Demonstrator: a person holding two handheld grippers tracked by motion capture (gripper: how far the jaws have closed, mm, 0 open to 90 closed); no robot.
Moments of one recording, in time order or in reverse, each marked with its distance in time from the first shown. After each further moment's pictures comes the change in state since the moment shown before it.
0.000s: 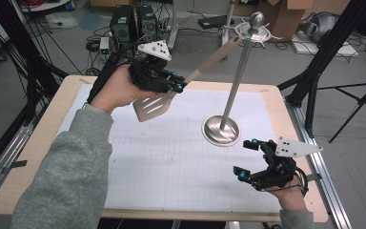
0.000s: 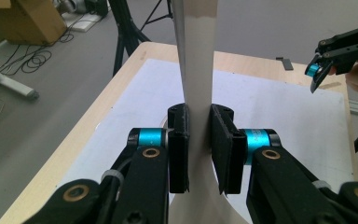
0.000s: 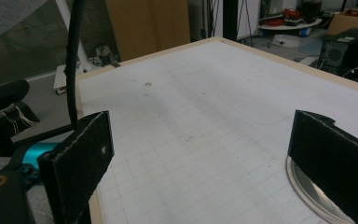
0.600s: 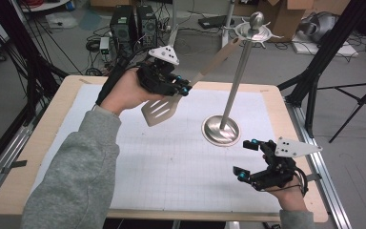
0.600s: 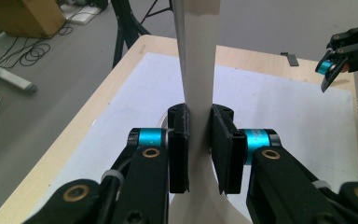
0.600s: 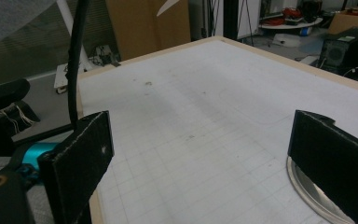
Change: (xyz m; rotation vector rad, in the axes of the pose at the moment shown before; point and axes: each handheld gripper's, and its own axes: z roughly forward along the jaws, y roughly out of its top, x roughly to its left) left arm -0.002 -0.002 0.020 0.025 0.002 -0.007; right arm 0.000 0.000 0.001 0.004 0.002 -0.003
